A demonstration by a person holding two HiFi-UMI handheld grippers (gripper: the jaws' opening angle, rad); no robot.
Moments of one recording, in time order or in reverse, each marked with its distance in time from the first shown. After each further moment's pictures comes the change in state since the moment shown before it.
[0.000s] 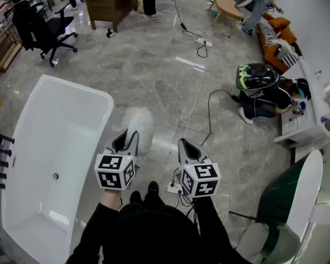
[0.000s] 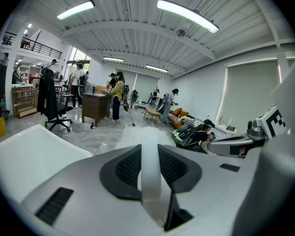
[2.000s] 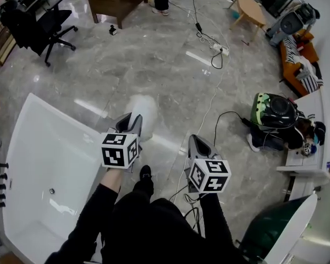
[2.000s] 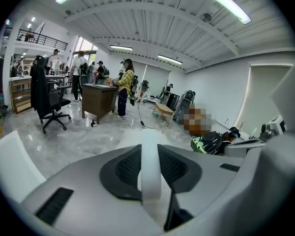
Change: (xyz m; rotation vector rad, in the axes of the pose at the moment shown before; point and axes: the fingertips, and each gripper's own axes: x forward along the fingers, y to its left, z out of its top) left arm 0.316 0.131 0.113 -0.080 0.091 0.075; right arm 0.265 -0.152 0.134 0.065 0.116 -0.011
